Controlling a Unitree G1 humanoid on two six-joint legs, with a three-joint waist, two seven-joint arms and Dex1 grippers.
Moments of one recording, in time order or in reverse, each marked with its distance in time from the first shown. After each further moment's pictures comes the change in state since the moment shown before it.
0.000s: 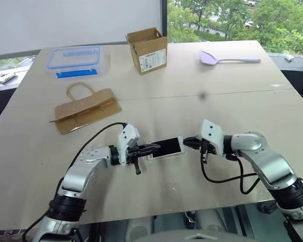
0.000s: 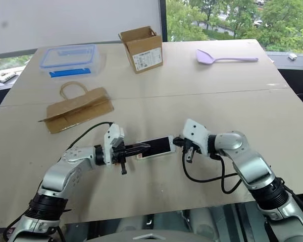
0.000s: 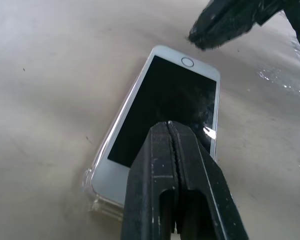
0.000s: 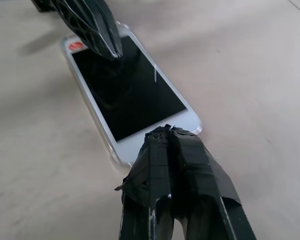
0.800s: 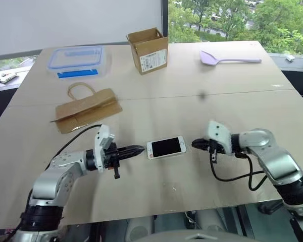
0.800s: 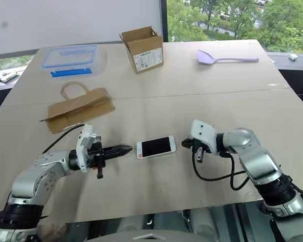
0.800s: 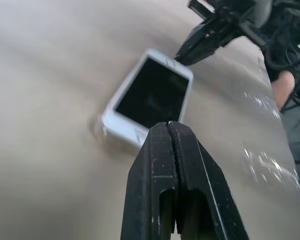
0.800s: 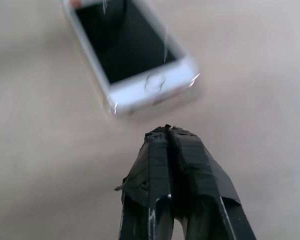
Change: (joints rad) left arm 0.069 0.073 0.165 -0.049 -0.191 0.117 -0.104; right arm 0.008 -0.046 -0.116 0.009 0.003 -0.001 0.123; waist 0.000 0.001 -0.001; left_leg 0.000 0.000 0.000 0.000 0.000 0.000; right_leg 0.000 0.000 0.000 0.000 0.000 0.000
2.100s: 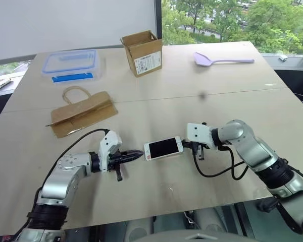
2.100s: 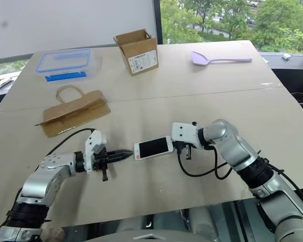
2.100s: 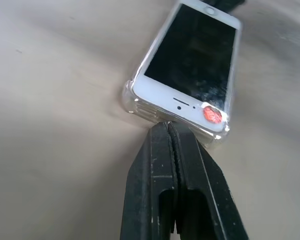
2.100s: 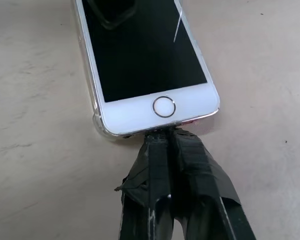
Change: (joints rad) left arm 0.047 0.040 -0.041 0.086 0.173 -0.130 -0.030; right arm -0.192 0.027 0.271 0.204 -0.215 -0.129 0.082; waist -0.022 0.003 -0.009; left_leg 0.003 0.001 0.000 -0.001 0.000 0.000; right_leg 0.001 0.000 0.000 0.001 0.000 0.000
